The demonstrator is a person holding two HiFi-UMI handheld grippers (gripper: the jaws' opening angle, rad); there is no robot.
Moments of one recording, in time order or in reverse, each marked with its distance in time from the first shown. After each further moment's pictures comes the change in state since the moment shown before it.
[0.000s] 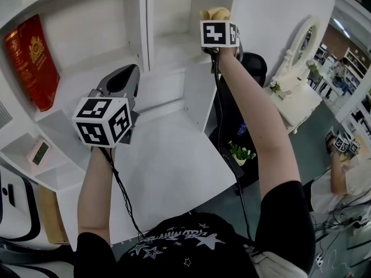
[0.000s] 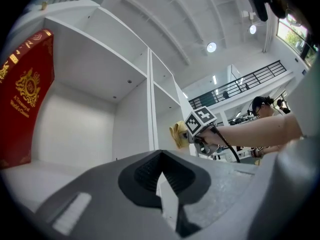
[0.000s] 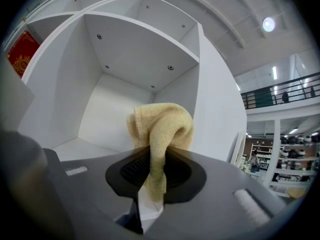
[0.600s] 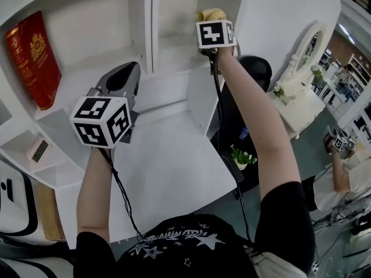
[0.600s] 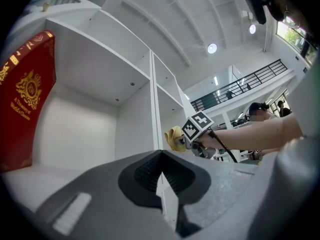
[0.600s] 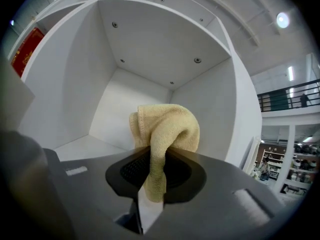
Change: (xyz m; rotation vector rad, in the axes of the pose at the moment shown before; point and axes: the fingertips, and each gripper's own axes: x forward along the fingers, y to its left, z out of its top) left arm 0.003 0.009 0.007 0.003 -0.026 0.025; right arm 0.021 0.041 0.003 -0.073 0.013 0.130
